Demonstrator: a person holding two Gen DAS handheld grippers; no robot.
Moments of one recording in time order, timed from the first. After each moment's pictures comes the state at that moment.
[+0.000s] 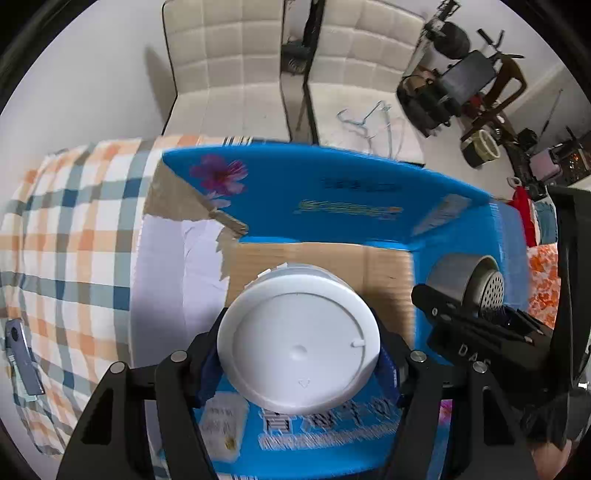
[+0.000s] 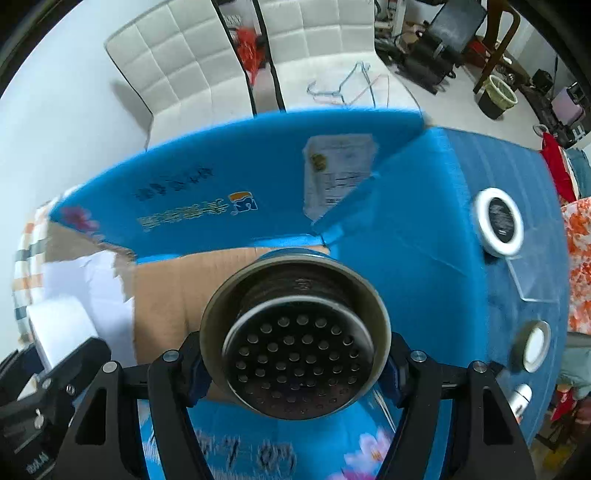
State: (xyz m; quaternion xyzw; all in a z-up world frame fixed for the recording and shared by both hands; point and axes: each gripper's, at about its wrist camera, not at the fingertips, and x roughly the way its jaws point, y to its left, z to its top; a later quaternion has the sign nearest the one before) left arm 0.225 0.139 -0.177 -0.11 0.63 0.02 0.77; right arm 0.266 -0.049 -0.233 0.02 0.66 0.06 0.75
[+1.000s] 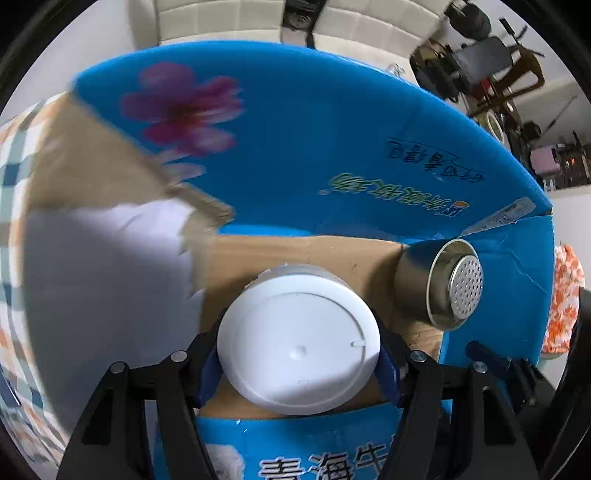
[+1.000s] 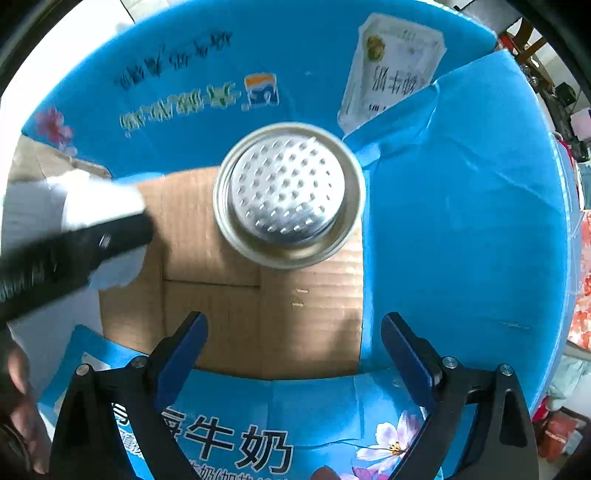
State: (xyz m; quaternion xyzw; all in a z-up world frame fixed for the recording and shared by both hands) left arm 0.263 0.150 -0.244 -0.15 0.69 -0.02 0.71; right arm 0.231 -0.033 -0.285 -0.04 0.71 0.08 0.70
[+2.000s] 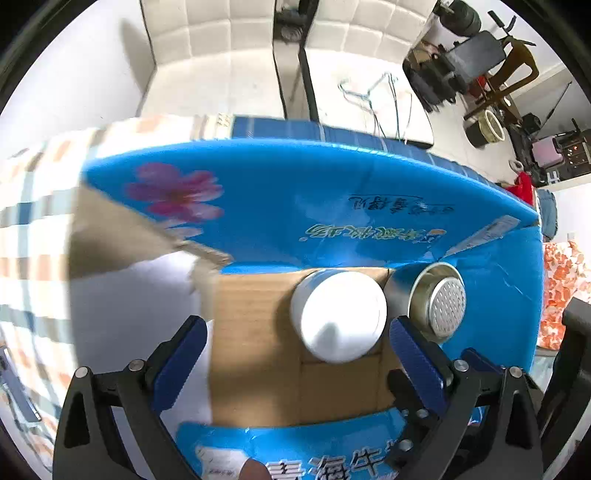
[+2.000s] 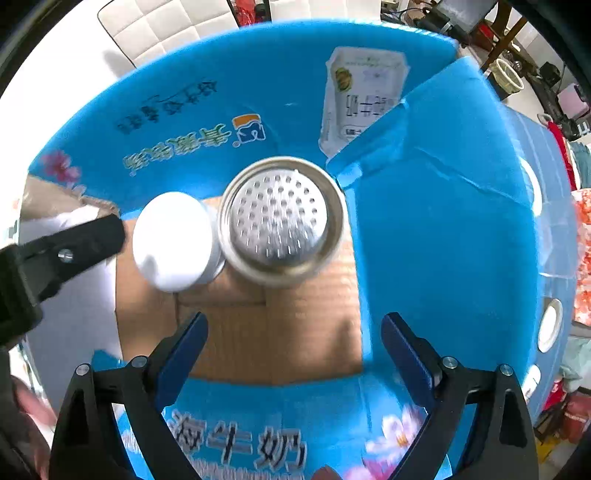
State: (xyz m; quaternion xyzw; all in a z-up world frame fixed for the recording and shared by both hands) left arm 0.249 0.165 -0.202 -0.11 0.67 0.00 0.73; right arm 0.264 -0.051 -0.246 0.01 0.69 0.06 0.72
